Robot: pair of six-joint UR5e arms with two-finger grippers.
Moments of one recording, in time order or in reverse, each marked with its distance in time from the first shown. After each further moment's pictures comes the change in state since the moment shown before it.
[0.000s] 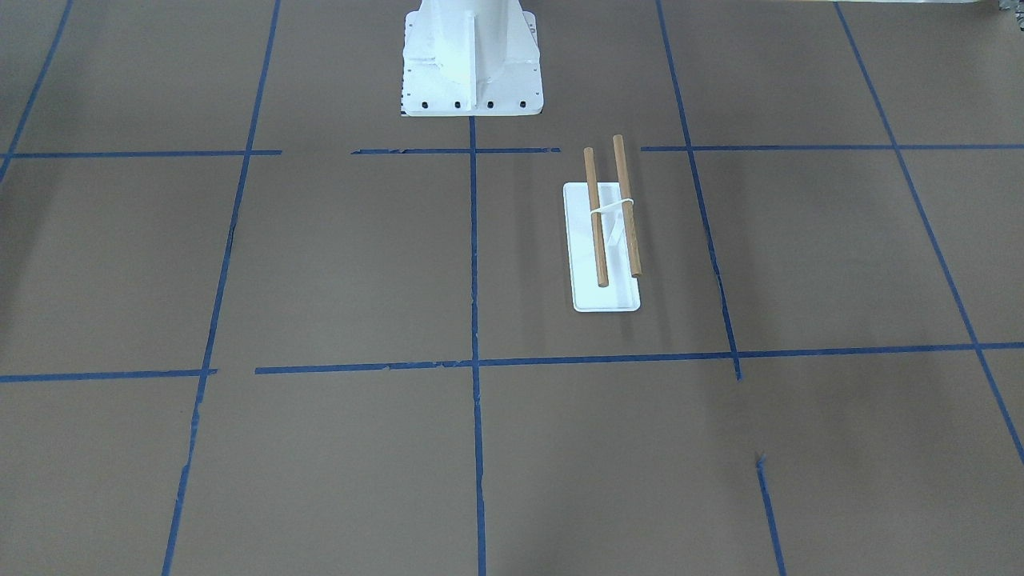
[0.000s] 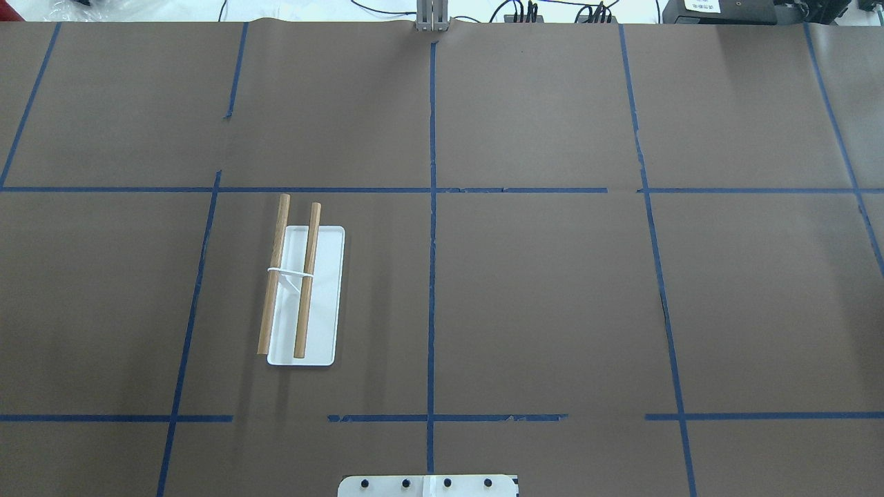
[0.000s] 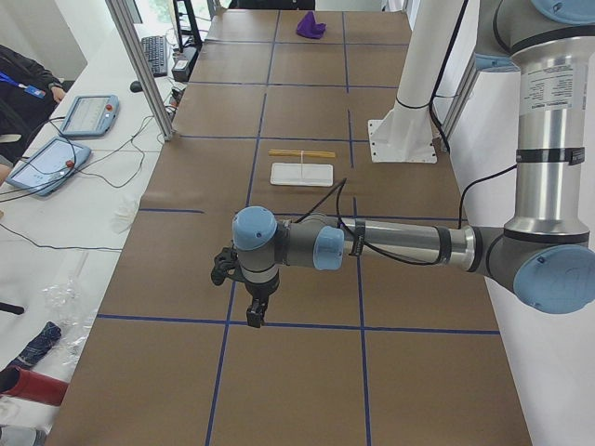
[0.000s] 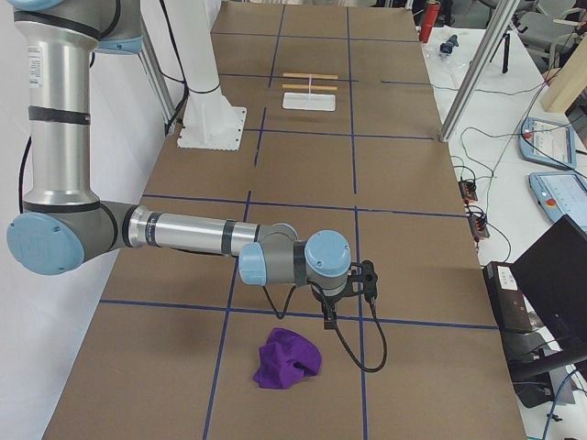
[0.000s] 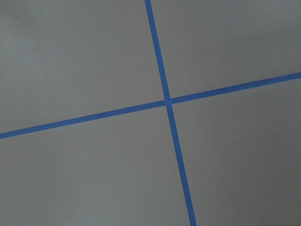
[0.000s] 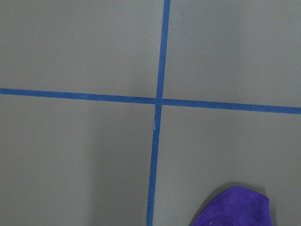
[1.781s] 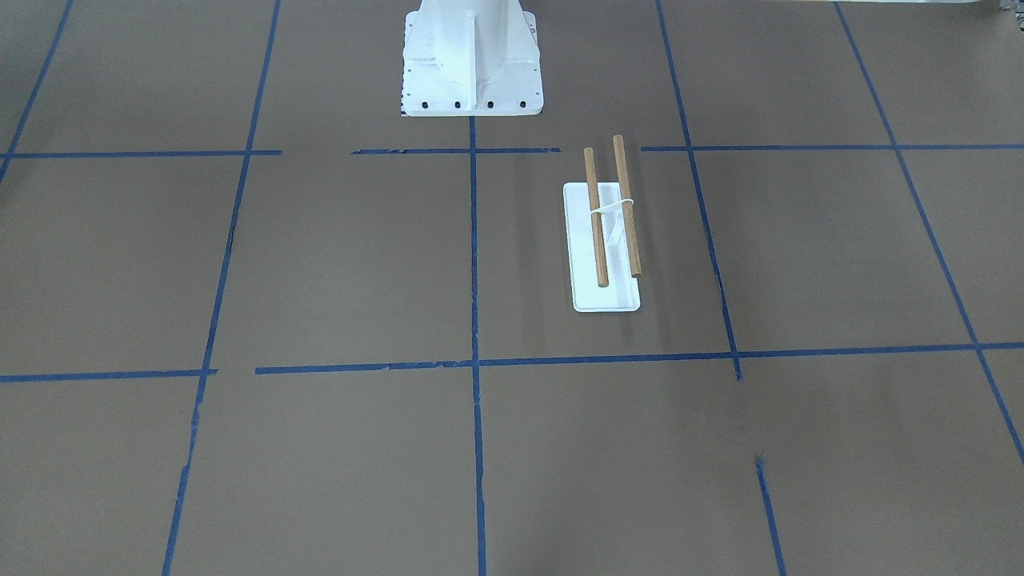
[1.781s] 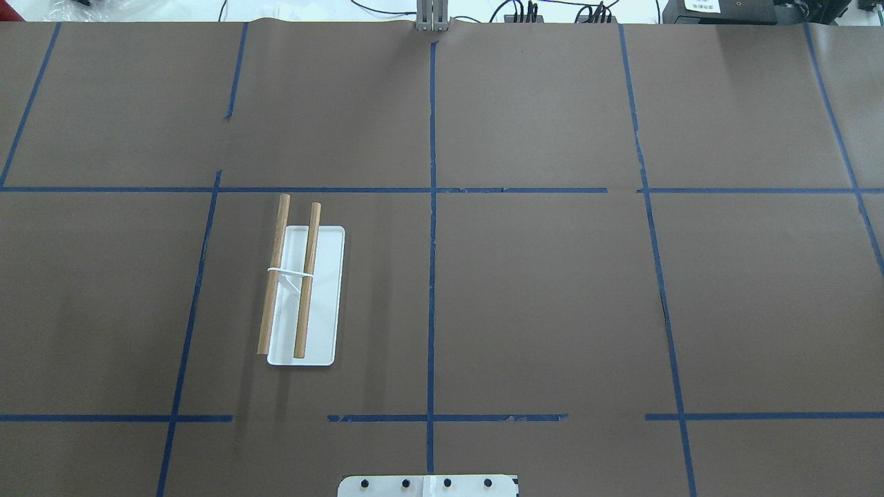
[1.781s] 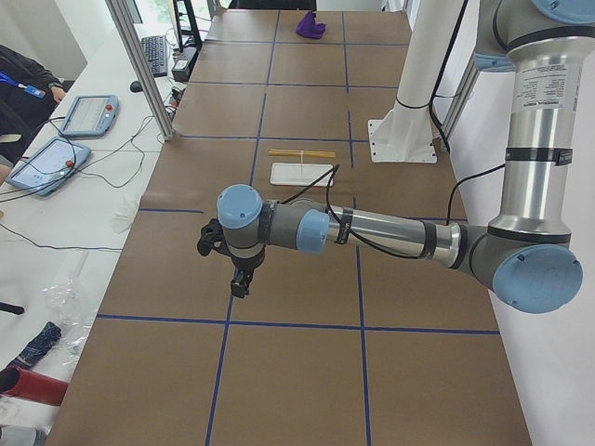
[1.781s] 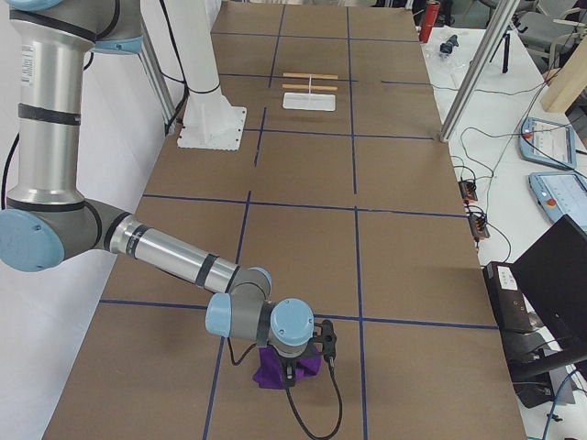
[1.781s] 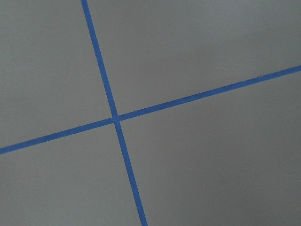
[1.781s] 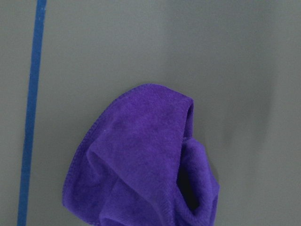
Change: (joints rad) left arm 0.004 -0.076 -0.013 -0.011 -0.110 -0.009; right arm 0.013 -0.076 -0.253 0.086 -0.085 -0.245
